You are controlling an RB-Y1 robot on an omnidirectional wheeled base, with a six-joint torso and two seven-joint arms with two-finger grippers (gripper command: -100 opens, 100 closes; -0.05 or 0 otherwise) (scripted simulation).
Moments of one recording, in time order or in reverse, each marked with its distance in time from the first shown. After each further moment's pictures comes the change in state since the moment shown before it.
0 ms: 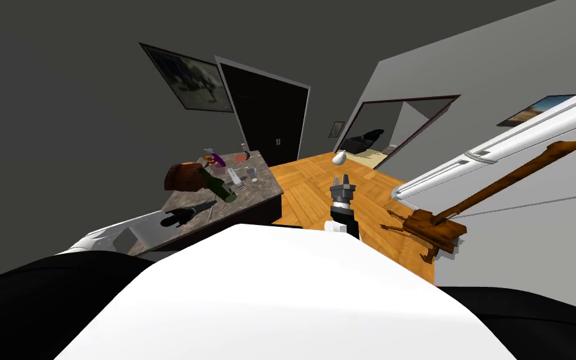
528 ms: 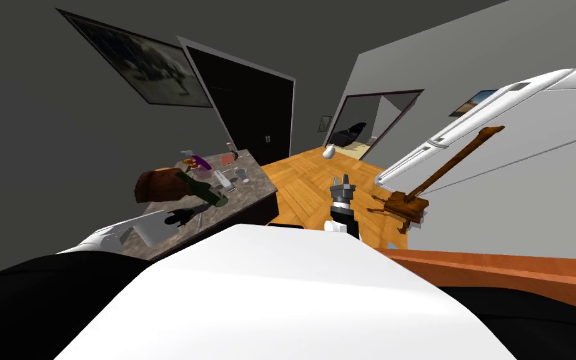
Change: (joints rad) left arm -0.073 0.015 -0.084 0.081 0.048 0.062 0.039; right arm -0.001 0.000 0.000 0.000 0.000 0.000 0.000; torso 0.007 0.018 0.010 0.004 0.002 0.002
